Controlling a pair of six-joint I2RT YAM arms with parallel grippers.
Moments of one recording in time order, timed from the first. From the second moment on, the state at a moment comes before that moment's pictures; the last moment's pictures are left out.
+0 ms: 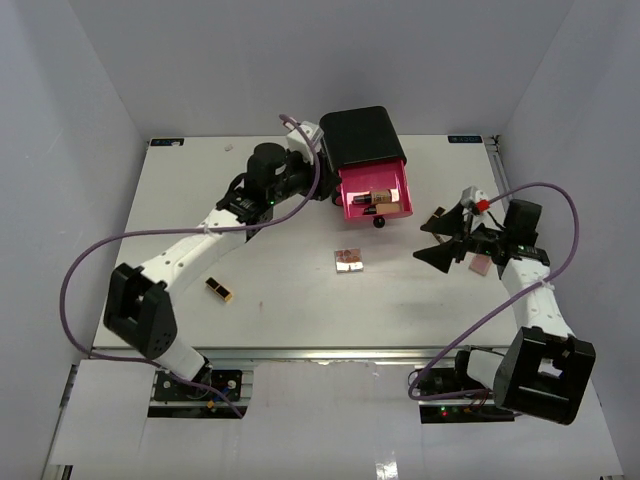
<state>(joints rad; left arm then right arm) -0.58 1.60 1.34 0.06 0.23 -0.21 -0.27 1.15 0.72 -0.23 -1.47 -0.49</state>
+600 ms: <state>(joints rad) -0.57 0.99 0.85 -0.08 0.01 0.01 0.31 1.36 0.88 -0.51 -0.70 -1.43</state>
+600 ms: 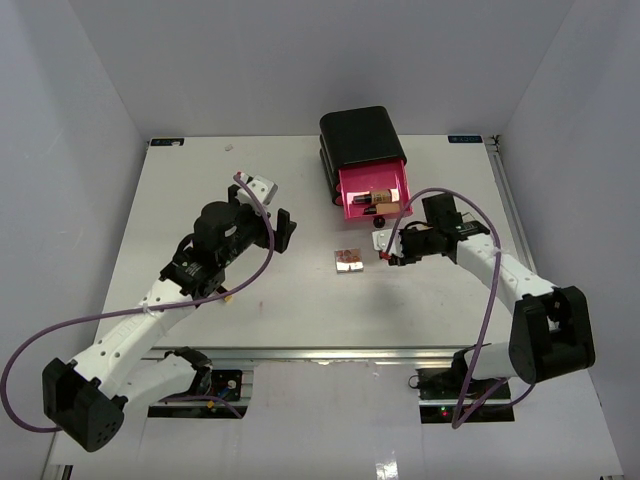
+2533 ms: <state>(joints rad) -0.56 0.97 0.85 -0.08 -0.02 0.03 0.59 1.47 0.62 0.49 0.01 -1.27</state>
